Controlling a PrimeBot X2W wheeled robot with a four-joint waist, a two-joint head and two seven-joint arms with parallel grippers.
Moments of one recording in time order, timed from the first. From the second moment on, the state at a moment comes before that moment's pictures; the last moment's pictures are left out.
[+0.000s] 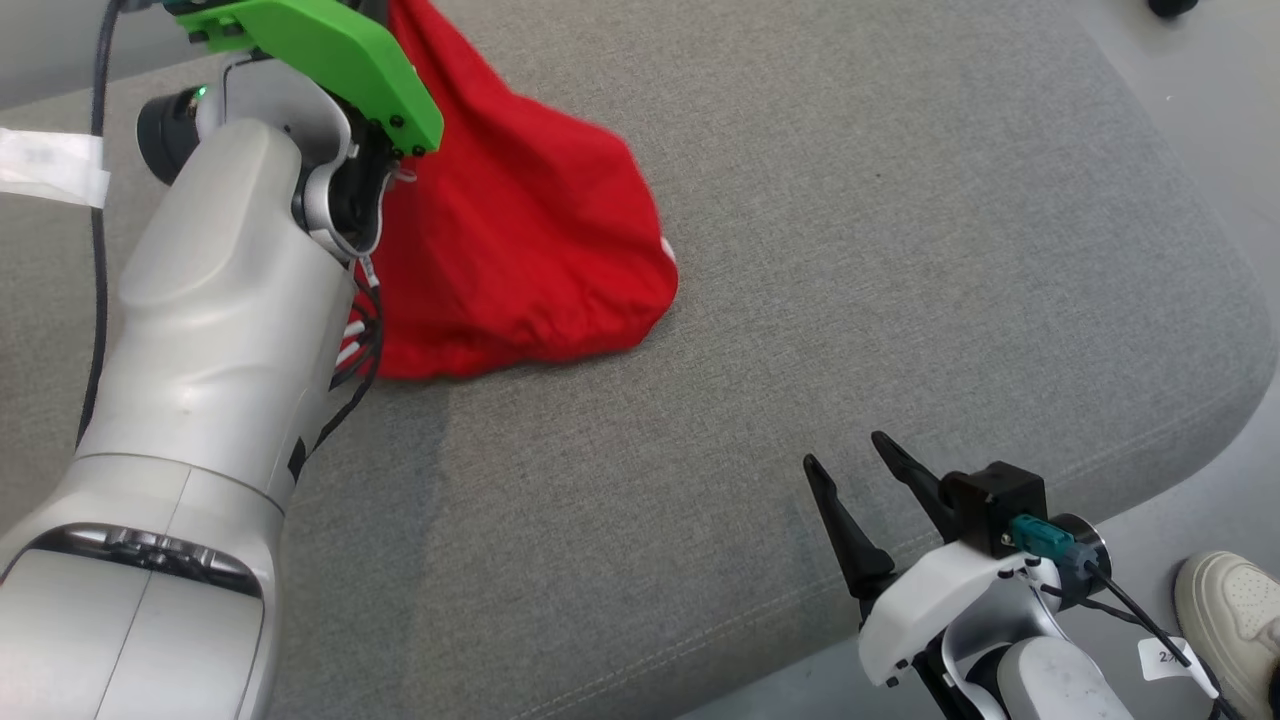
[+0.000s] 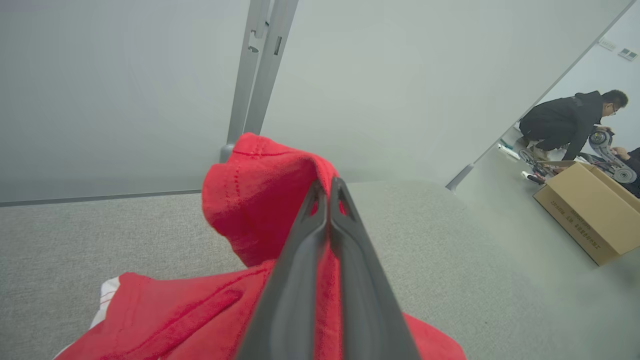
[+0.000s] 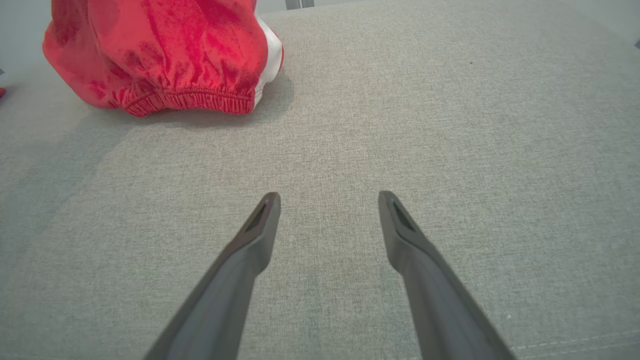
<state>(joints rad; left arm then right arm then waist) -1.20 0.08 -0.48 1.08 -0.82 -0.02 -0.01 -0.08 -0.05 0.22 0.06 0.16 0.13 0.06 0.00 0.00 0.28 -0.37</state>
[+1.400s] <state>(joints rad) -0.86 0.20 -0.34 0.97 -0.82 0.15 -0.26 -0.04 -0.05 0.21 0.03 0.13 0.13 0.12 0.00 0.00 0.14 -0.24</state>
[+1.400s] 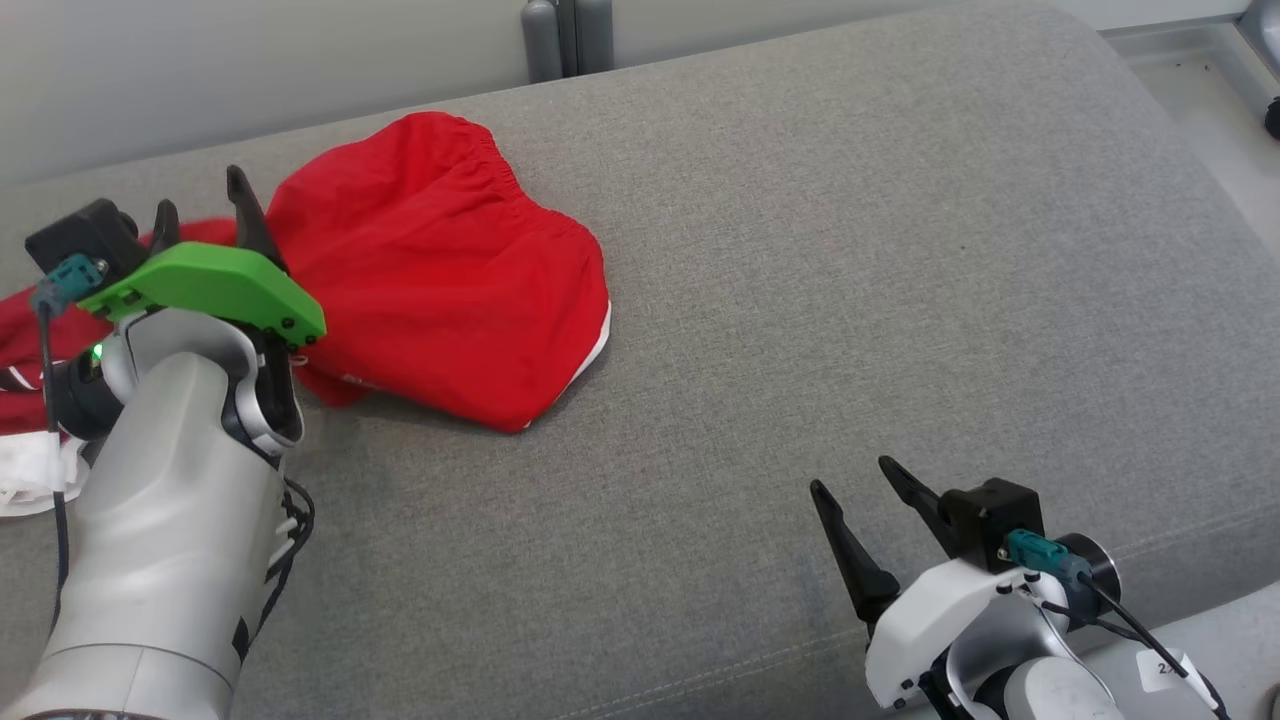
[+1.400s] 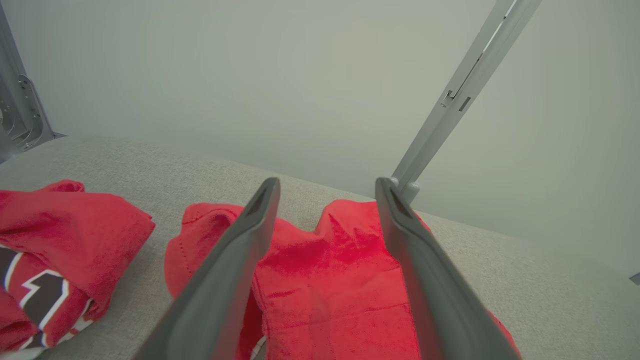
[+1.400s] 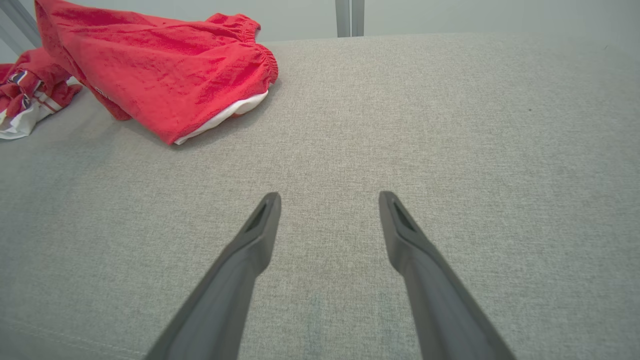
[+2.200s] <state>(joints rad) -0.39 0.08 -0.08 0.33 -0.37 0.02 -0.27 -0.04 -0.05 0.10 0.07 0.18 0.13 0.07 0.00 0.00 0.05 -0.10</state>
